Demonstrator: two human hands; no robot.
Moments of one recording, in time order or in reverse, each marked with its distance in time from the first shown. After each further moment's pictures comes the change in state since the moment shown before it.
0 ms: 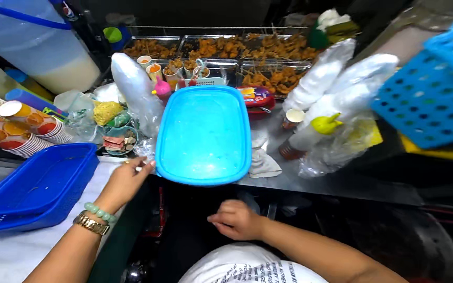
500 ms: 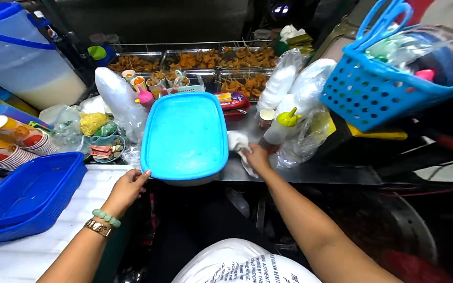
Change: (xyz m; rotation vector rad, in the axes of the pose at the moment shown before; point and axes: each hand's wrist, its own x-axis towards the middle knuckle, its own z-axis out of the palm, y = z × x) left_hand -0.016 0.011 0.038 -0.351 -0.050 -0.257; right_hand 0.025 0.094 -0.122 -0.240 0.123 1.235
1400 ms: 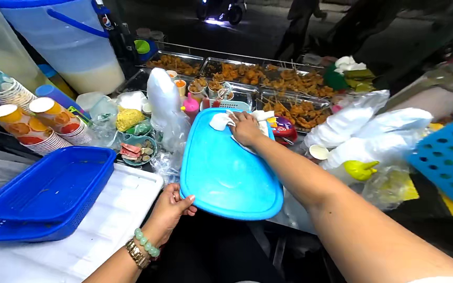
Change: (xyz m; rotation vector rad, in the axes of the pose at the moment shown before) left_hand 0.007 0.001 0.015 -0.738 -0.080 -0.007; right_hand 0.158 -0.191 0.072 -0.569 -0.167 -0.597
